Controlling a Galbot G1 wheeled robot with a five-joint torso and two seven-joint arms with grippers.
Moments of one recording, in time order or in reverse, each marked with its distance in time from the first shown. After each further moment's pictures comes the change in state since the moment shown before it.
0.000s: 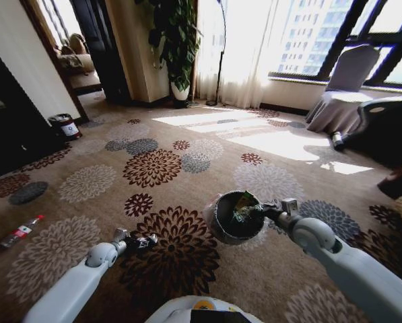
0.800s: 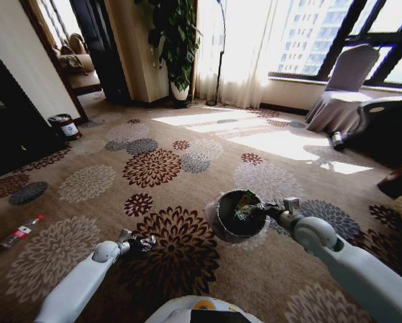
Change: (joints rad) left arm -0.078 -0.045 0.051 0.146 0.139 -0.045 0.184; right arm 0.035 -0.001 -0.023 -0.022 0.031 0.020 0.015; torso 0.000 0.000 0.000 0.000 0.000
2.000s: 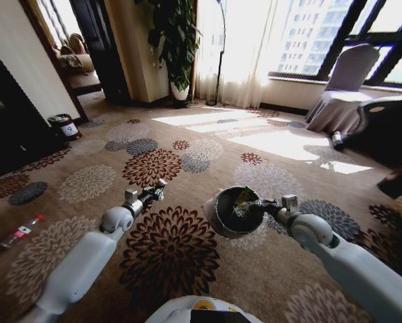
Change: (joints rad) left arm -0.208 0.039 0.065 -0.748 -0.387 -0.059 -0.498; right arm 0.075 0.019 -0.093 -0.005 -0.016 0.022 0.002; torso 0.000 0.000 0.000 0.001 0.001
